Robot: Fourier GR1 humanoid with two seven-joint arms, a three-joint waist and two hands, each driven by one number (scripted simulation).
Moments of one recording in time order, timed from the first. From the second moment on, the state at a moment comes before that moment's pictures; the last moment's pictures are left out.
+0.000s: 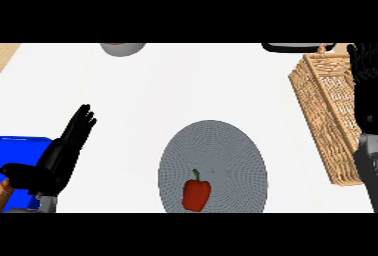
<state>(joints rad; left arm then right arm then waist) 0.00 0.42 -0.20 -1.58 0.31 0.12 -0.06 -0.36 -0.42 -0.02 -1.58 -0.13 -0.27 0.01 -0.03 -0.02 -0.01</state>
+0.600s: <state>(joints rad) -0.11 0.47 -0.14 -1.48 0.30 0.16 0.11 -0.43 -0.30 0.39 -1.63 0.08 -0.11 -0.13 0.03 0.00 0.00</state>
